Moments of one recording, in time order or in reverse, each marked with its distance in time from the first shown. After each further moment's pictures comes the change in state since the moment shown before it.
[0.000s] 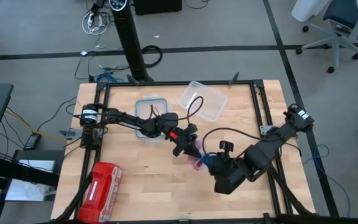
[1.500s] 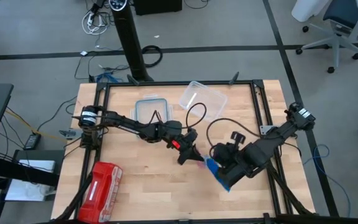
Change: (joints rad) left arm -0.059 -0.002 0.006 -0.183 -0.229 0.134; right arm -0.005 -0.036 -0.073 -0.220 0.069 0.276
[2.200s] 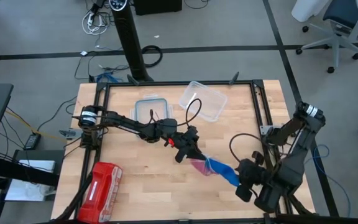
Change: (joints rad) left arm 0.003 -0.001 -0.001 0.206 0.032 -0.075; right arm 0.359 -0.114 -0.220 0.157 0.123 0.510
